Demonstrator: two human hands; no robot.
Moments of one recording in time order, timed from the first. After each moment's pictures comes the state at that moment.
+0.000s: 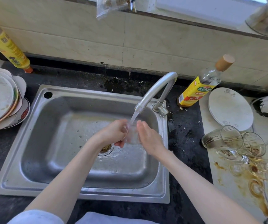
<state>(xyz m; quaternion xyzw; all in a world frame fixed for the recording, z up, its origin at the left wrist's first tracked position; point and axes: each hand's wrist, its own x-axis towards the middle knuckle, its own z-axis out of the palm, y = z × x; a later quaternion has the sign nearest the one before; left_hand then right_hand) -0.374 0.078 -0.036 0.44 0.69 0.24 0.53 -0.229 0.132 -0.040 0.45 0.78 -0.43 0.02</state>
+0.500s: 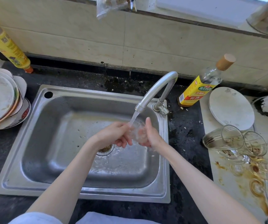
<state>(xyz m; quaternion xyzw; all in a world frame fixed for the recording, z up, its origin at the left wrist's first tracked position) -0.370 0.075 -0.030 0.28 0.64 0.31 0.65 -0.230 0.141 -0.044 0.55 0.55 -0.62 0.00</state>
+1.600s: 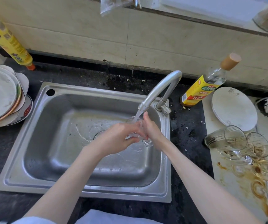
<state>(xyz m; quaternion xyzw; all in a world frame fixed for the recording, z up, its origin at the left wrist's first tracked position) -0.367 0.057 -0.026 0.68 0.59 0.29 0.33 -0.244 0.152 -0.055 0.49 0.56 -0.66 -0.06</state>
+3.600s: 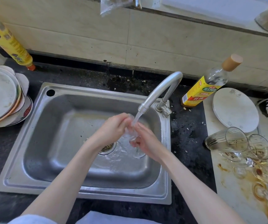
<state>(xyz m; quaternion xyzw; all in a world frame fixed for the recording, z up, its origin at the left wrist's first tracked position) -0.377 0.070 -0.016 0.51 0.72 0.28 0.38 -0.238 0.128 -0.060 0.35 0.47 -0.81 -0.09</state>
